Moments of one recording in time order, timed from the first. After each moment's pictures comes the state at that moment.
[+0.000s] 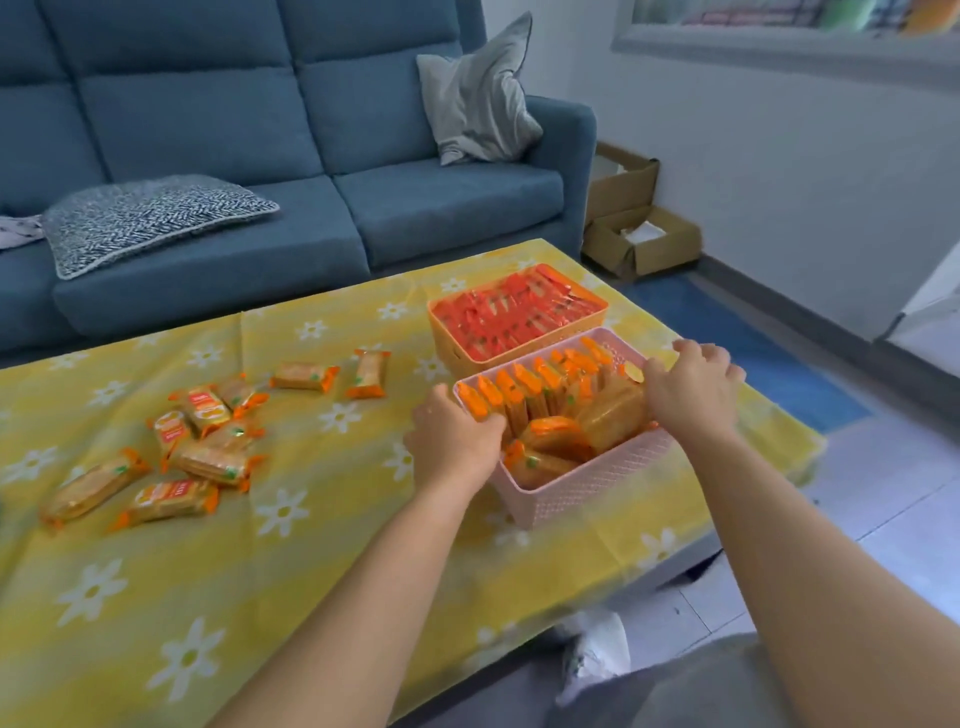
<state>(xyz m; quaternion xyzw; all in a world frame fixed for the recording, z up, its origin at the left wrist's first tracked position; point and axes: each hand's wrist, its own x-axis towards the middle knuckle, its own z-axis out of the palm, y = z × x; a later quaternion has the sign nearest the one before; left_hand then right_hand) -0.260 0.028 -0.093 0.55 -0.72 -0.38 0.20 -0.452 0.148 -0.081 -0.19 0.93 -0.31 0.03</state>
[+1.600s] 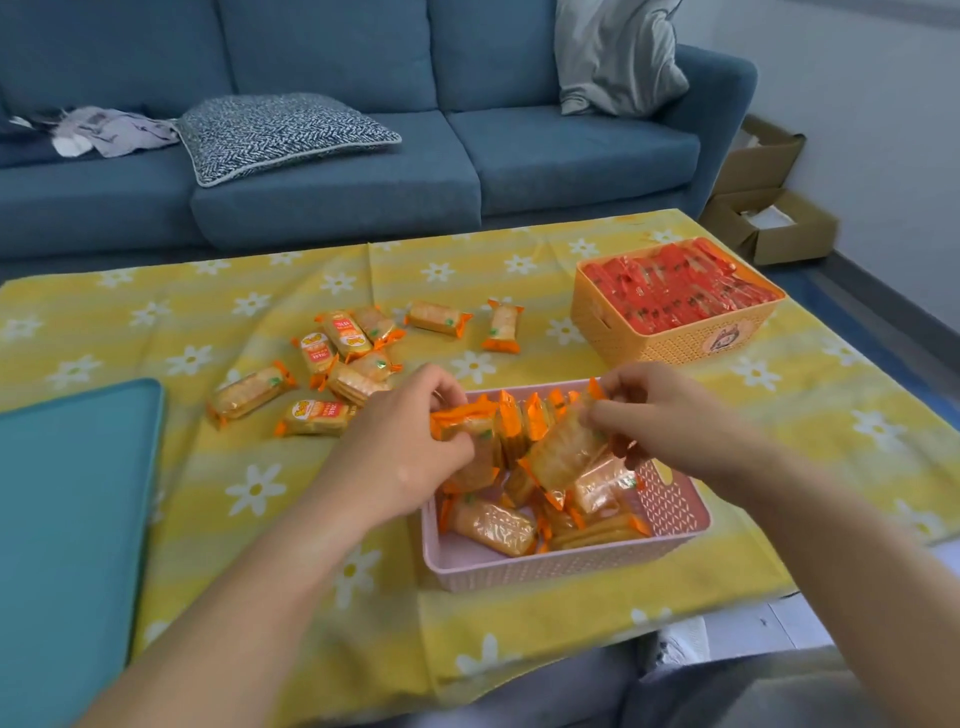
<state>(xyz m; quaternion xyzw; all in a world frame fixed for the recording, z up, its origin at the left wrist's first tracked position) -0.047 -0.046 -0.060 0.41 -0.84 -0.32 0.17 -0.267 0.070 -0.036 -0.42 0.75 -0.36 0.35</state>
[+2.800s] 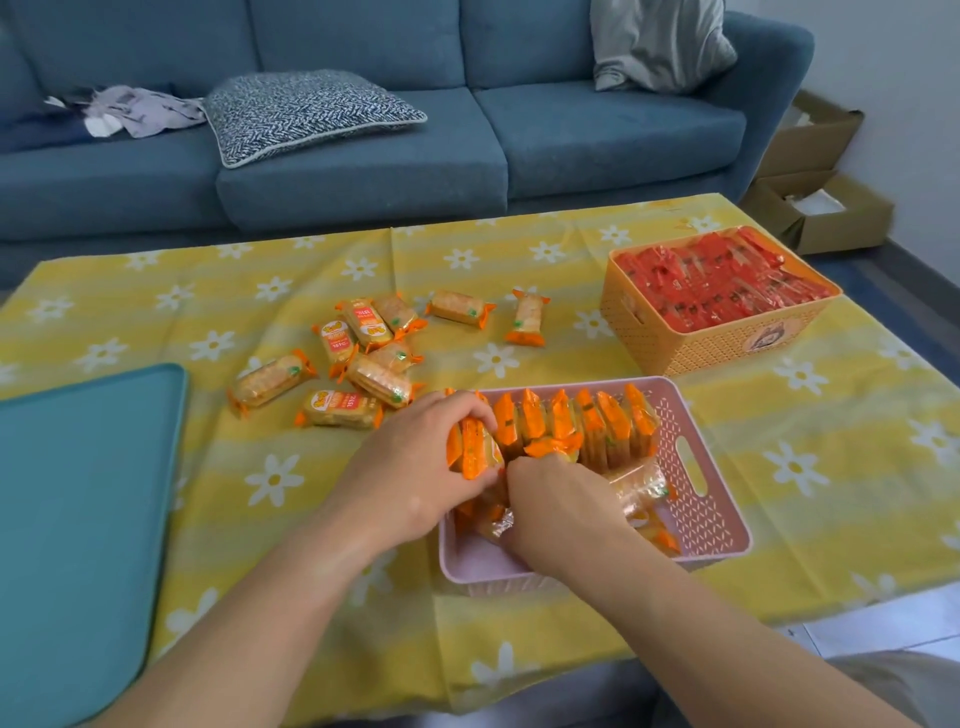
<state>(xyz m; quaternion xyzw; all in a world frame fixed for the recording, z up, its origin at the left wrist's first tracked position) -0.040 -0.052 -0.084 0.38 -0.87 -0.27 0.14 -0.174 0.036 -0.105 -0.59 0.79 0.01 0.15</state>
